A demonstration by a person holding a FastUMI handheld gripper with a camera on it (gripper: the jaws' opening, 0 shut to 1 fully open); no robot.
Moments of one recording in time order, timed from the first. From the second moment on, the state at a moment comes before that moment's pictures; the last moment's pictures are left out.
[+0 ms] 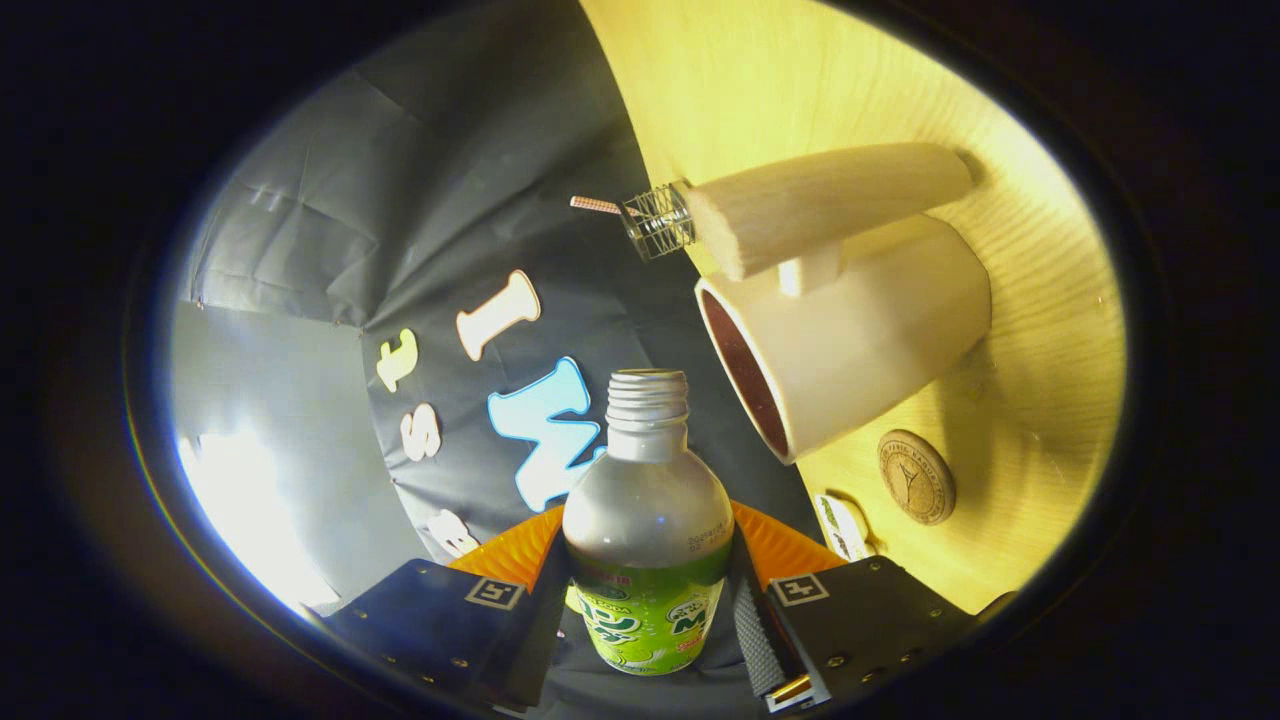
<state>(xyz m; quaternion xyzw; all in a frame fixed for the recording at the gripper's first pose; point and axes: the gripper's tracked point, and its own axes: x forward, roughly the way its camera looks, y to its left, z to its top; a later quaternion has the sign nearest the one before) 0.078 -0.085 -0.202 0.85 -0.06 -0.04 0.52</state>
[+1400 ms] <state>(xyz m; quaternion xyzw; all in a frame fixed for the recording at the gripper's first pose) 0.070 -0.102 -0.151 0.64 -0.06 -0.02 0.77</state>
